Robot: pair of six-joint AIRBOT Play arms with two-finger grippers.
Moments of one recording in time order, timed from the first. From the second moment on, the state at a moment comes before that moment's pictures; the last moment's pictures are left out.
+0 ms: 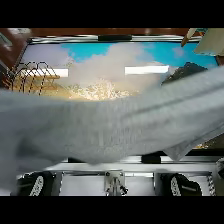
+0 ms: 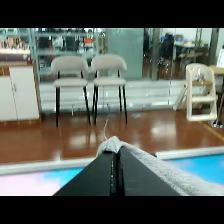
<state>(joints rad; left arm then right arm) 0.20 -0.45 1.67 1.12 -1.07 -1.40 -0.25 -0.51 1.63 1.82 -1.11 -1.79</state>
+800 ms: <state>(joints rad) 0.09 -1.28 1.23 1.04 -0.81 -1.29 -0.12 -1.43 1.32 1.79 -0.81 -1.71</state>
